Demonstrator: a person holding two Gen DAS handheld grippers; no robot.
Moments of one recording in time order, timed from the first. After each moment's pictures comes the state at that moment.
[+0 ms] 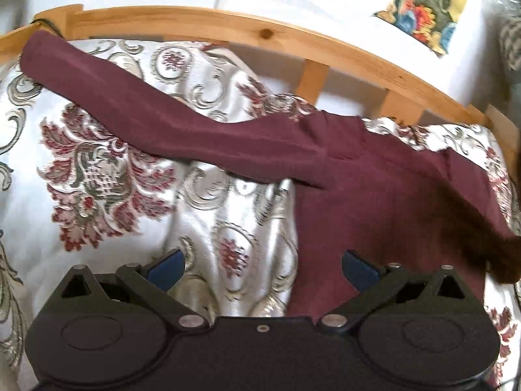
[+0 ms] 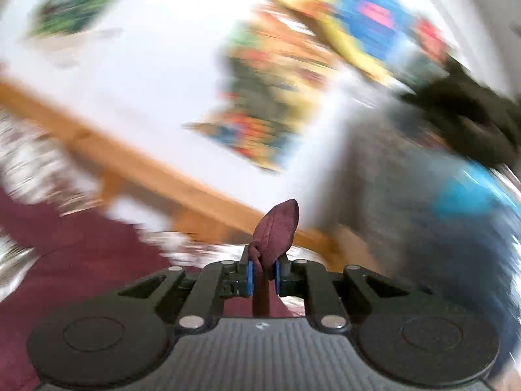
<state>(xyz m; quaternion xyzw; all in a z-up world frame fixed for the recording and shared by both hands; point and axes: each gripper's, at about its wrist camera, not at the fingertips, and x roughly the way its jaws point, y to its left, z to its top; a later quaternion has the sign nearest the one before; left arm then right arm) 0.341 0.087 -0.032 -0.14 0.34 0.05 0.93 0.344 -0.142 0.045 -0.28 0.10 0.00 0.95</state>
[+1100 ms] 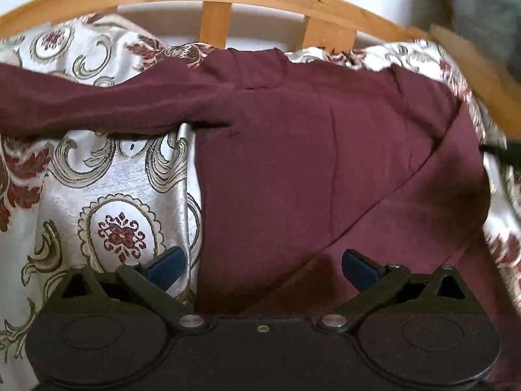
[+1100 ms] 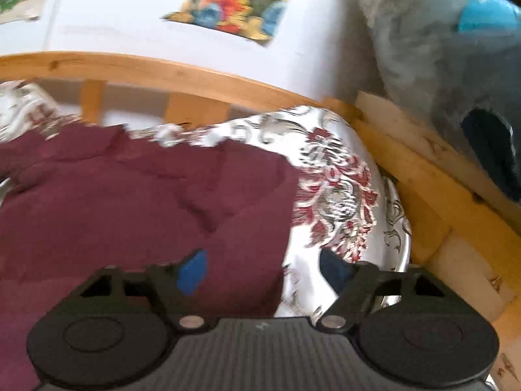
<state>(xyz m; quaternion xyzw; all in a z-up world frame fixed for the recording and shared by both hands) 0.387 0.009 -0.100 -0.05 0.37 -0.06 0.92 0.417 -0.291 -0.037 -0.09 0.24 -0.04 0.97</state>
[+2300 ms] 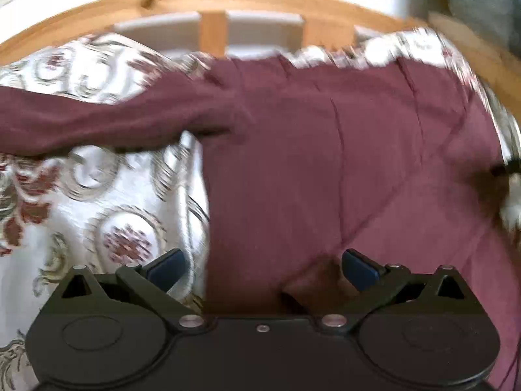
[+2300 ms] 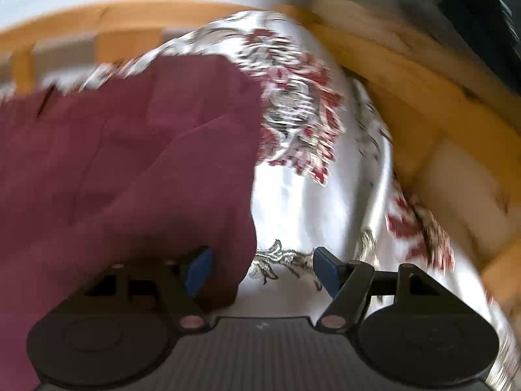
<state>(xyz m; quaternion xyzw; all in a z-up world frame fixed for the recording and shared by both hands) 0.381 0.009 -0.094 -0.02 0.35 -0.02 0.94 0.421 -0.321 -0.059 0.00 0.37 -0.11 0.92</state>
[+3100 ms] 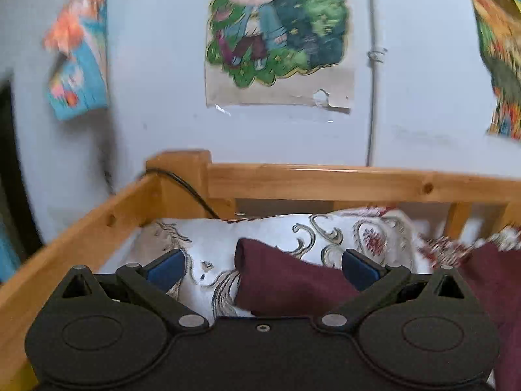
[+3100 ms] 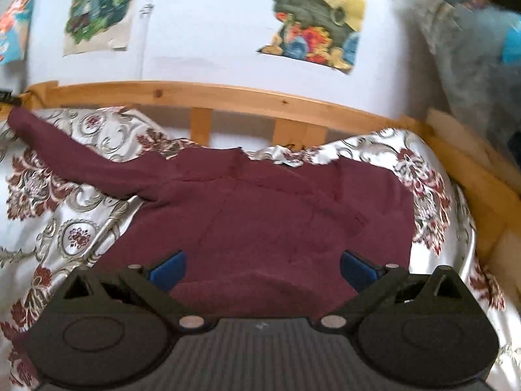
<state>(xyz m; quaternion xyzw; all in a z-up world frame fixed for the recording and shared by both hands) 0.356 0.323 0.088 -0.03 0.19 0.17 0.97 0.304 -0.189 0.000 -0.10 0.24 0.12 0.96</state>
